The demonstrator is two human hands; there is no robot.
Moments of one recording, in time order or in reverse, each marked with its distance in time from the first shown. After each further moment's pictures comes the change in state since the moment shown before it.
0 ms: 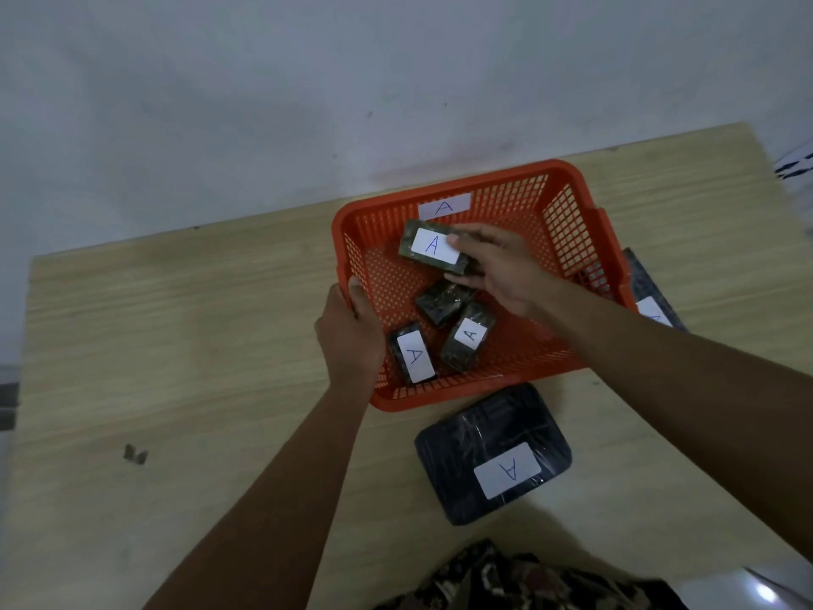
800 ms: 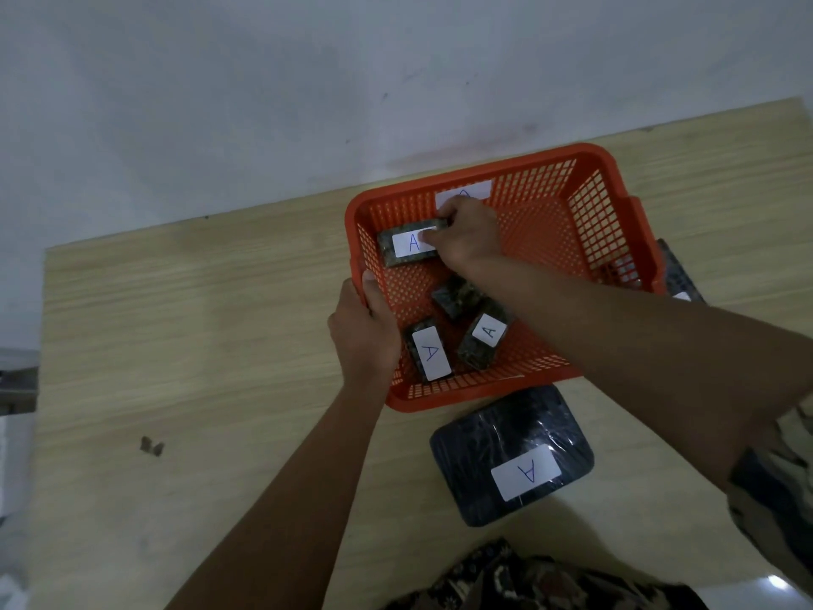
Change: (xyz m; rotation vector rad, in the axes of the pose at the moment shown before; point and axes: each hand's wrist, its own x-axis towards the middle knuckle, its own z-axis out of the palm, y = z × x) left_hand 0.002 -0.005 0.004 -0.016 0.018 0.035; right_hand 0.060 0.013 0.056 -0.809 0.357 -0.285
